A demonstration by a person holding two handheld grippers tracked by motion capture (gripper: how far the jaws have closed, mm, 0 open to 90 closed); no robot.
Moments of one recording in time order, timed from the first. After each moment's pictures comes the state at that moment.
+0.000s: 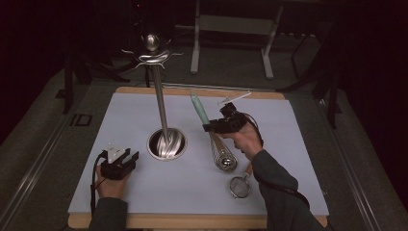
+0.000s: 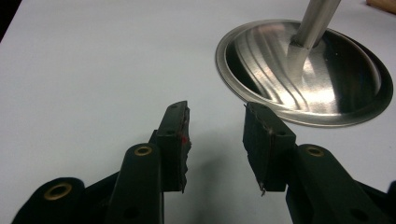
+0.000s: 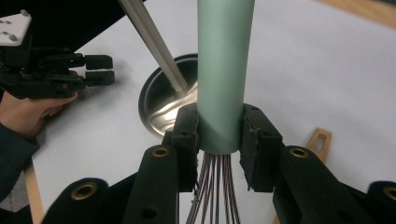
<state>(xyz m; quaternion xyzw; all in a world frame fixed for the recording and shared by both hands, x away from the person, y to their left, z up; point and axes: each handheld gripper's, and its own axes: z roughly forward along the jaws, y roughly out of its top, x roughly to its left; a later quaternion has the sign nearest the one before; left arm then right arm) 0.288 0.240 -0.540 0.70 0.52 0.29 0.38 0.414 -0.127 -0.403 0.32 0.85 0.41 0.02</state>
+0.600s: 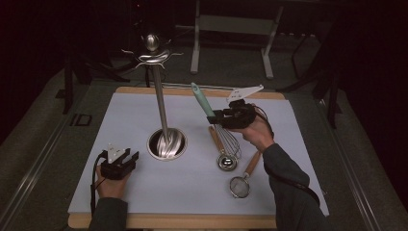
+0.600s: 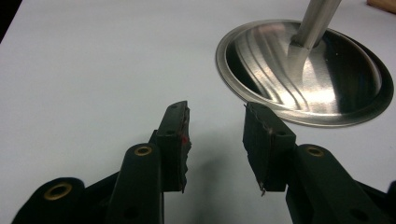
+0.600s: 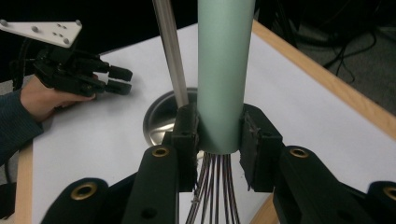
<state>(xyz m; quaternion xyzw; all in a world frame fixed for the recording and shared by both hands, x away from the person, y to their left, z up) 0.288 0.240 -0.540 0.70 0.52 0.29 0.38 0.405 -0.145 -0.366 0.20 0.86 0.46 0.08</state>
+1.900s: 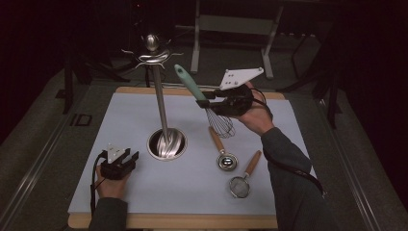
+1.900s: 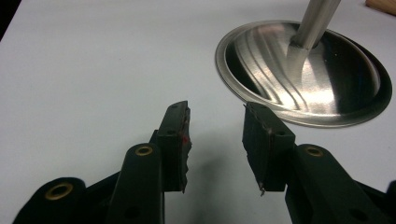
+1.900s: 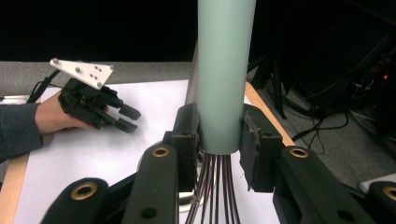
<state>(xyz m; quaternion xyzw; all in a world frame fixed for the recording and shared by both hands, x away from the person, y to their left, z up) 0.288 0.241 -0.540 0.70 0.53 0.29 0.38 0.387 -0.116 -0.294 0.07 0.85 0.49 0.16</state>
